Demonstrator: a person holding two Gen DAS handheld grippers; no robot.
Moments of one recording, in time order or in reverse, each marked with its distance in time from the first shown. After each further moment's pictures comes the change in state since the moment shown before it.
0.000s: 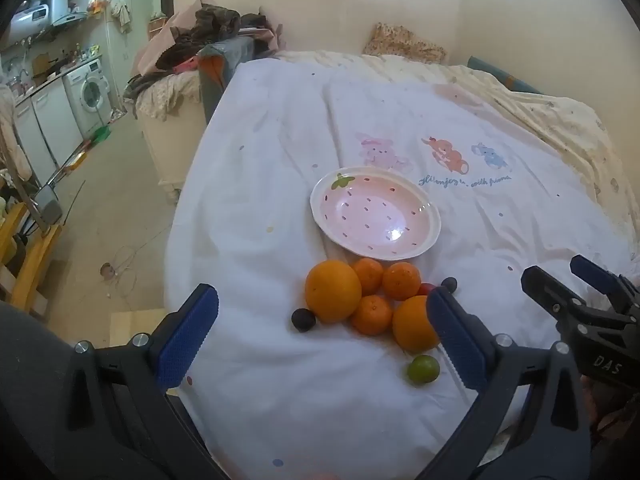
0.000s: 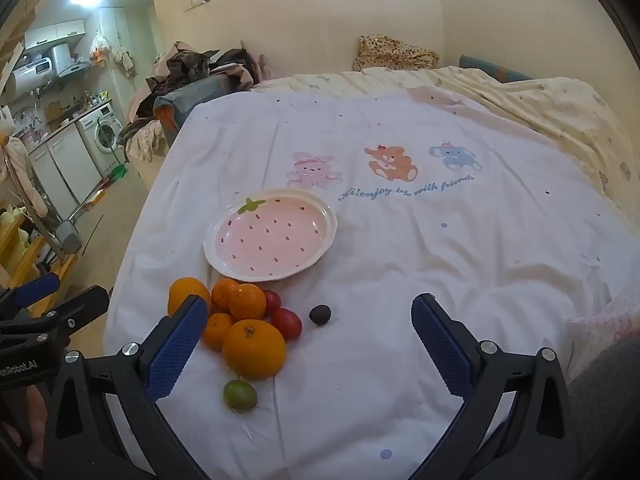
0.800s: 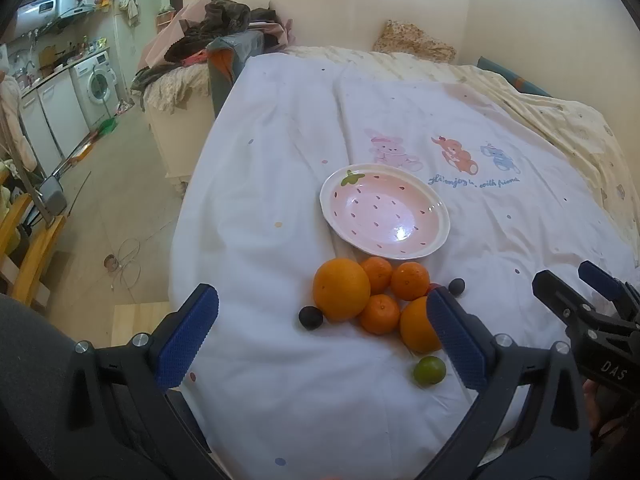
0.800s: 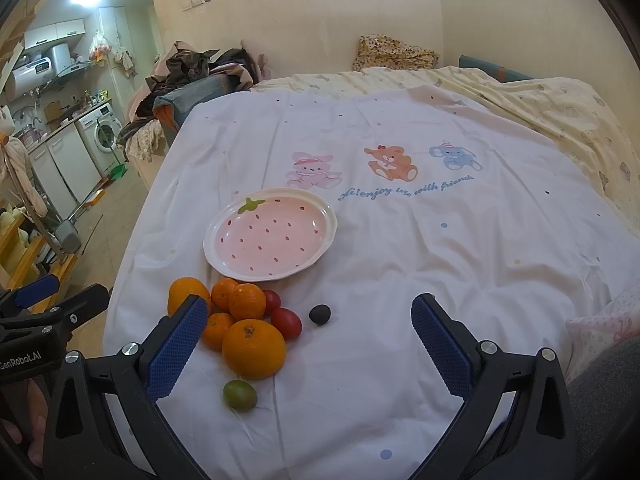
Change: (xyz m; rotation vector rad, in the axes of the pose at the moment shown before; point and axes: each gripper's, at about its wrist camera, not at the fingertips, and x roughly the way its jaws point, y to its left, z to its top) left arm 0.004 0.003 0.000 -0.013 0.023 0.015; right arm 0.002 0.000 0.000 -0.007 0.004 -0.004
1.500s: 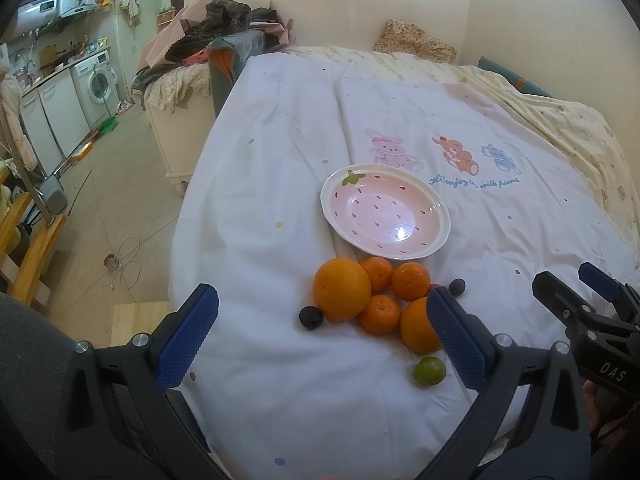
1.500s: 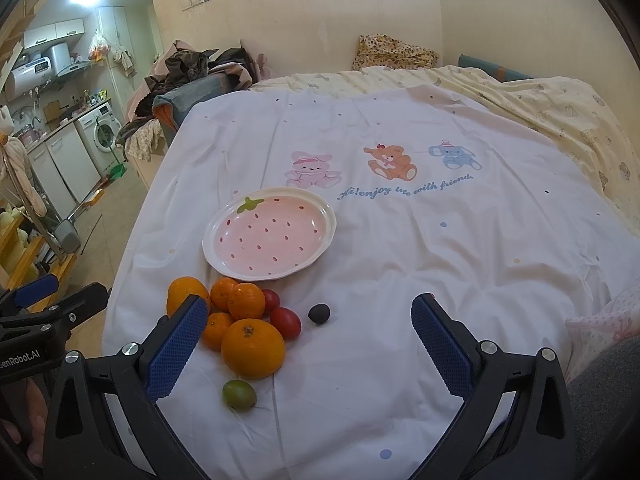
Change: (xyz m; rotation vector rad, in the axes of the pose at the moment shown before) left arm 0.000 0.001 0.001 -0.001 -0.001 0.000; right arm 0.001 0.000 0.000 0.003 0.002 0.000
